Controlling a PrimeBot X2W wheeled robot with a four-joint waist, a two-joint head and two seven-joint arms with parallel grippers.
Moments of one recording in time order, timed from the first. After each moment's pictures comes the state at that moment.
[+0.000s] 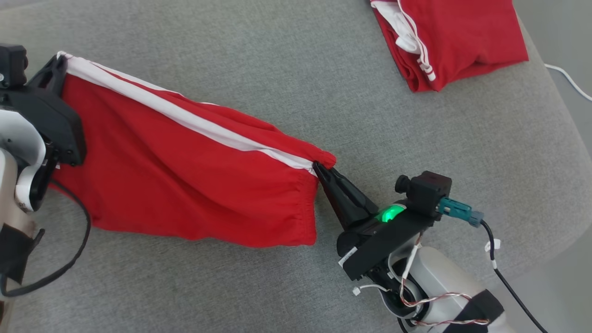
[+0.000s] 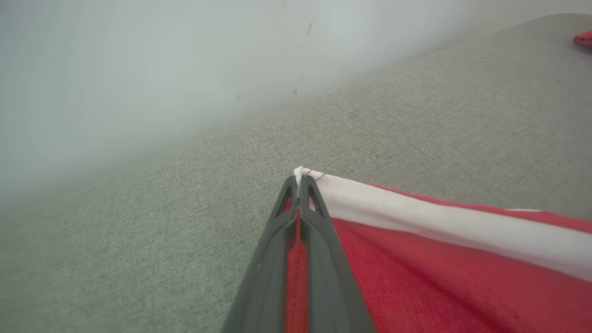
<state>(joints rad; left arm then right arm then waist) -0.91 0.52 -0.35 0.56 -0.46 -0.09 0.21 -0.52 -0.21 0.61 0.28 0.80 0.13 -0.15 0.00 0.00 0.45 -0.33</state>
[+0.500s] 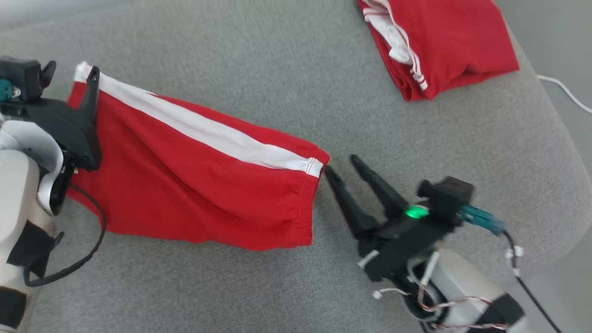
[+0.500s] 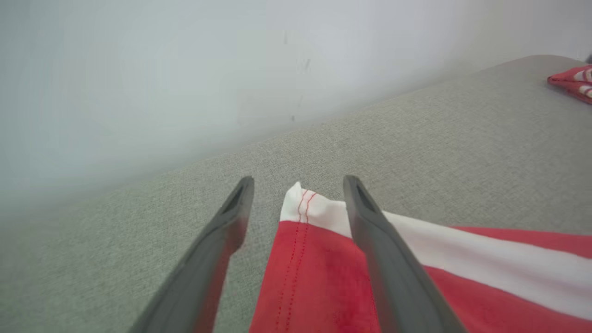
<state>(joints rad) -0.95 0.45 -0.38 0.75 -0.48 -0.11 0.03 -0.51 -0.28 0.61 0.26 0.79 0.13 -0.21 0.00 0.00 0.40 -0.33</state>
